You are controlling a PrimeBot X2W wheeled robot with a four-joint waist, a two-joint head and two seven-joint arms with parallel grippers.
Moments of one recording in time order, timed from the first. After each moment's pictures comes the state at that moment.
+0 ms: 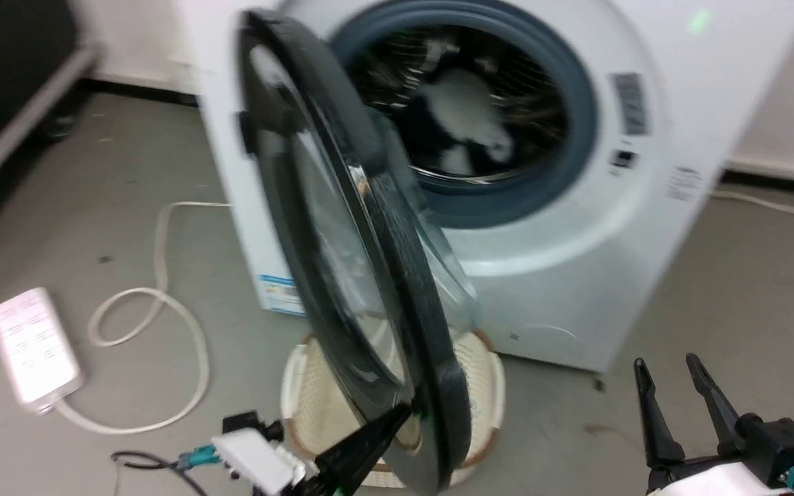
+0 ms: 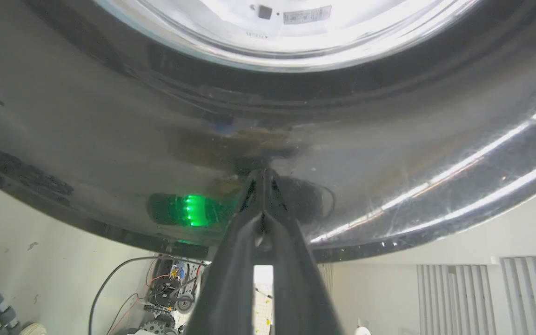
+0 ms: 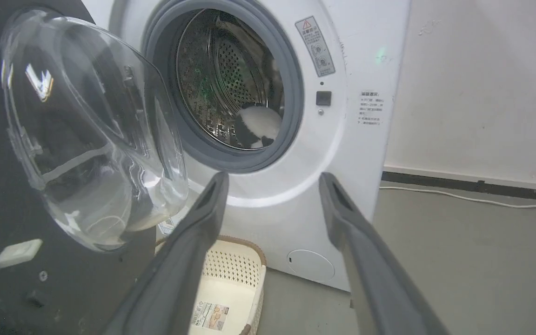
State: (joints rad) left arm 0.02 0.05 -0.19 0.01 -1.79 0.13 0.59; right arm 0.04 -0.08 0.00 0.12 0.16 0.13 -0.26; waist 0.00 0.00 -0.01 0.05
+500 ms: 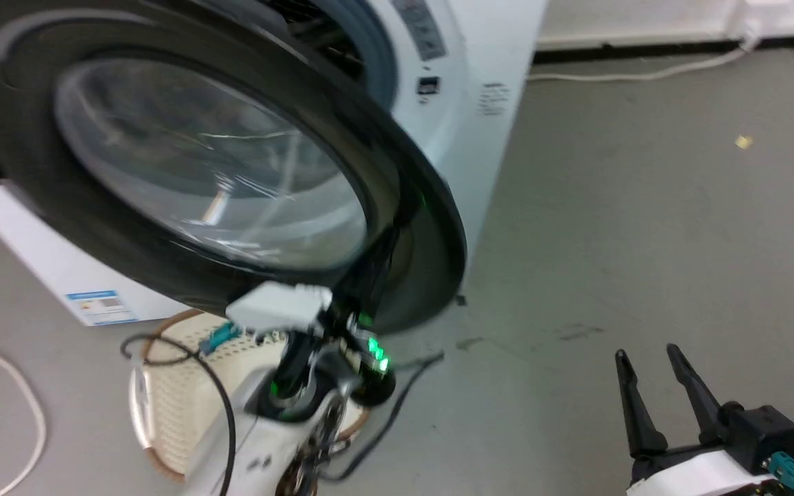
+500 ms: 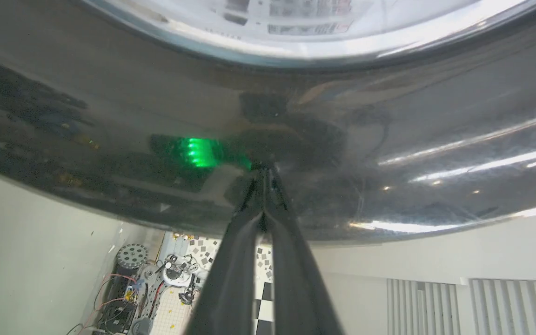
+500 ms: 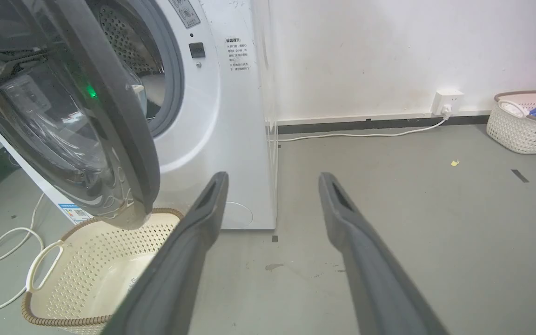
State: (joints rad) left arm -0.48 0.05 -0.43 0.40 -2.08 -0.08 0.05; right arm 0.00 -0.07 0.03 0.15 0.17 0.13 -0.26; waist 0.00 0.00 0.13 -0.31
